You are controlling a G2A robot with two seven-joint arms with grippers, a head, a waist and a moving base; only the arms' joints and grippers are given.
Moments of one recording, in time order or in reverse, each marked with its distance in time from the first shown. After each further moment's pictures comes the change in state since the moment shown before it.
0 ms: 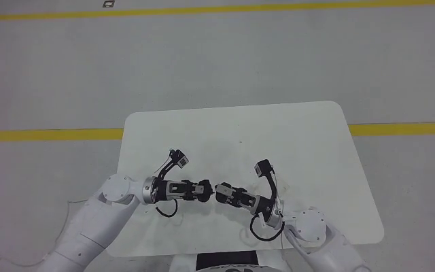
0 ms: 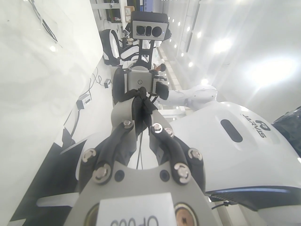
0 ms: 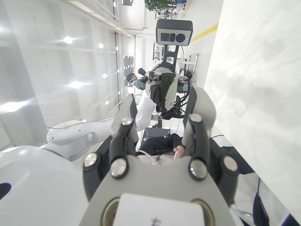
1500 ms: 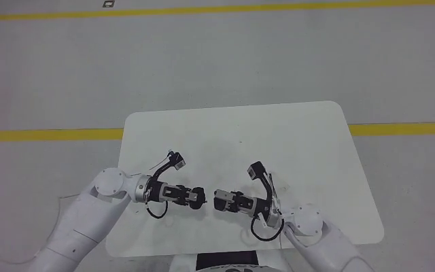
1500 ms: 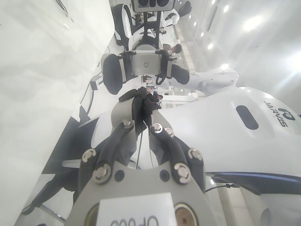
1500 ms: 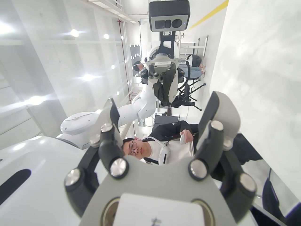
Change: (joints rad) left arm -0.025 0.032 -0.026 -0.007 0.066 0.036 -0.132; right arm 0.065 0.005 -0.047 0.084 0.106 -0.006 0.123
